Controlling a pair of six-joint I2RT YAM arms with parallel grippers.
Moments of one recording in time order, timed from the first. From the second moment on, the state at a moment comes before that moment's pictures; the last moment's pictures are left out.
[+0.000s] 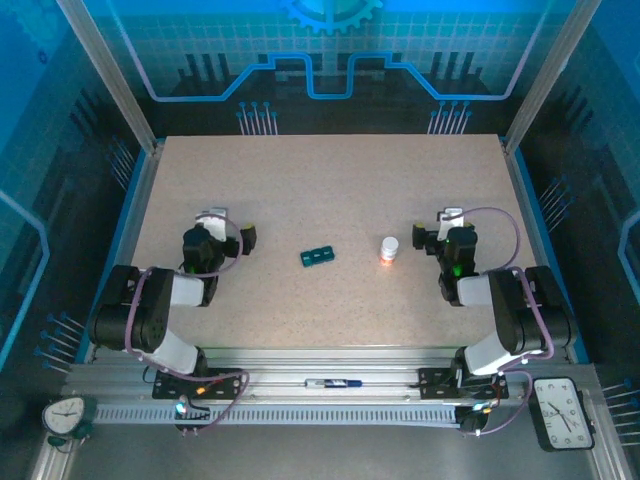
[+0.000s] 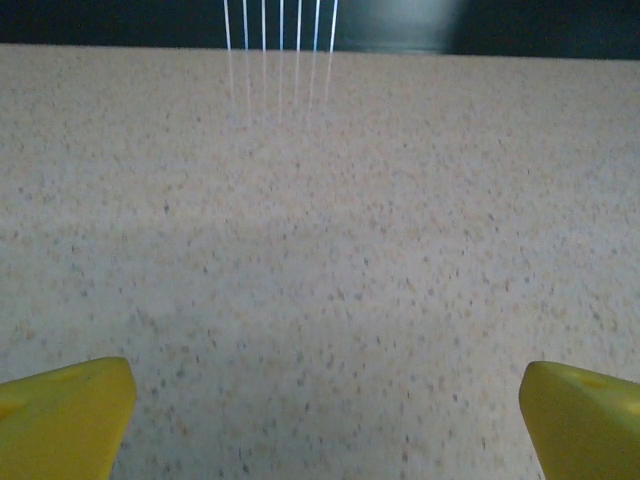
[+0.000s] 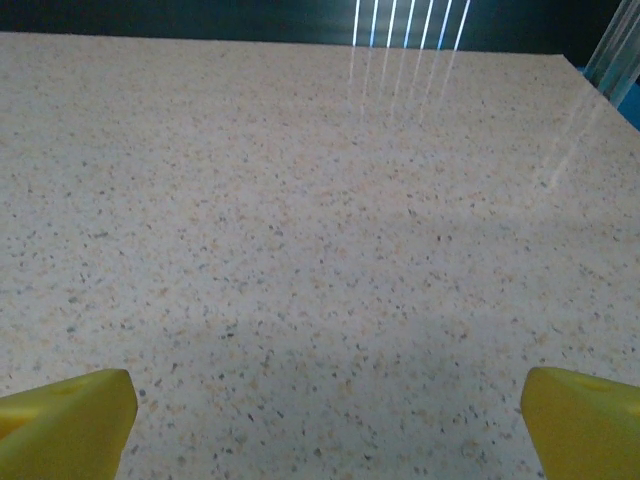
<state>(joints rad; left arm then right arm) -0.01 1.54 0.36 0.85 0.10 -0.07 0.07 1.53 0.36 0.80 0.14 -0.01</state>
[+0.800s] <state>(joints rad) 0.01 1.54 0.38 0.81 0.10 -0.09 0.09 1.53 0.37 0.80 0.10 -0.07</state>
